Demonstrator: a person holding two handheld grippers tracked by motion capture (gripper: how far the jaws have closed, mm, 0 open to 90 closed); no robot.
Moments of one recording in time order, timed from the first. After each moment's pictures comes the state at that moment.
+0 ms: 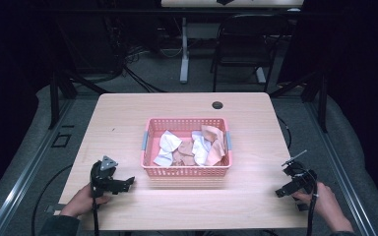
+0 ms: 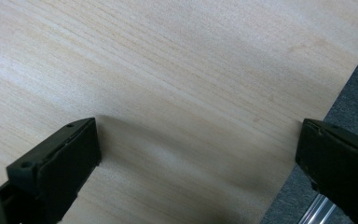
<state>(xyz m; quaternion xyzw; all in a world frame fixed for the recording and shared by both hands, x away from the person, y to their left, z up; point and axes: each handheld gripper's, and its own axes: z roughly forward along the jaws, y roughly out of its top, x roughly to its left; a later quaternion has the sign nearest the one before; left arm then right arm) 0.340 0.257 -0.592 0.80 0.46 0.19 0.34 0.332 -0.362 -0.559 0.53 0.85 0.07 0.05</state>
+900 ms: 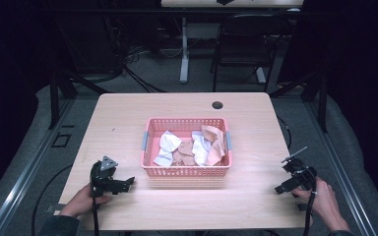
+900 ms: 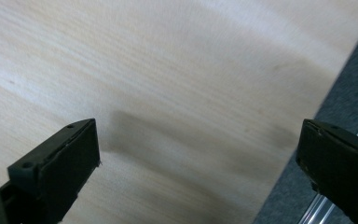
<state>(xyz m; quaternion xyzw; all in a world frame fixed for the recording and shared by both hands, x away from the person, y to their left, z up) 0.340 0.256 -0.593 0.80 0.46 0.19 0.34 0.336 -0.358 -0.548 0.53 0.84 0.08 0.06</state>
